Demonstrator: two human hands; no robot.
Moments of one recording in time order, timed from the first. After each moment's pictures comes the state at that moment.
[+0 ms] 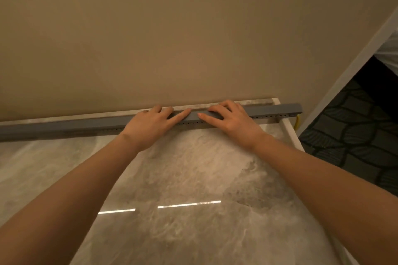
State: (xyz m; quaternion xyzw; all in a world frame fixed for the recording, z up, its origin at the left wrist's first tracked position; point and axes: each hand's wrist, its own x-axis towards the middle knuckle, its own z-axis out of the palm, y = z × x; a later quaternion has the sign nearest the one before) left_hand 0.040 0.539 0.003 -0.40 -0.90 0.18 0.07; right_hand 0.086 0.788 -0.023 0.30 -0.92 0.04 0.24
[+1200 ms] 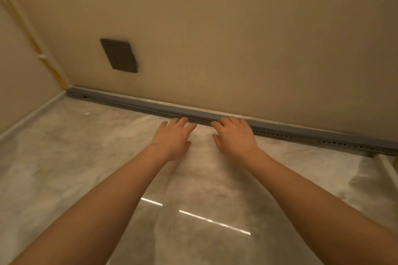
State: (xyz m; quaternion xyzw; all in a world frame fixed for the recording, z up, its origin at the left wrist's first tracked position) left_hand 0.108 0.385 0.020 -0.11 -0.99 0.06 -0.02; right_hand 0.086 0.563 0.010 0.24 -0.97 0.02 0.08
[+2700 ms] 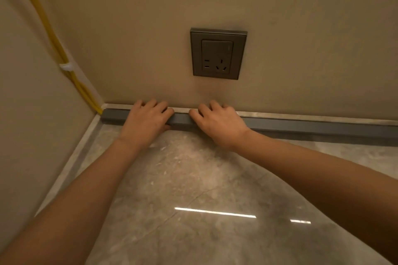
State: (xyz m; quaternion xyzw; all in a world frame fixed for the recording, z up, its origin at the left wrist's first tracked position) left_hand -0.026 0.039 0.008 -0.25 -0.95 0.14 0.11; right_hand -0.017 0.236 0.008 0.30 -0.94 -0.12 0.06
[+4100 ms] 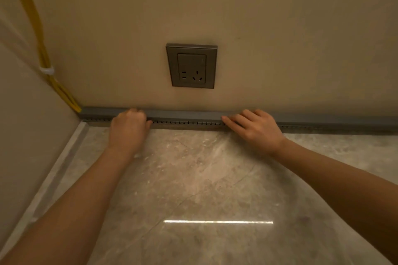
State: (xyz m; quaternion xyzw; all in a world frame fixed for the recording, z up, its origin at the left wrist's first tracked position) left_hand -0.033 0.058 0.009 -0.06 -0.99 0.01 0.13; right_hand -0.007 0.366 -0.010 0.36 -0.87 -0.14 0.32
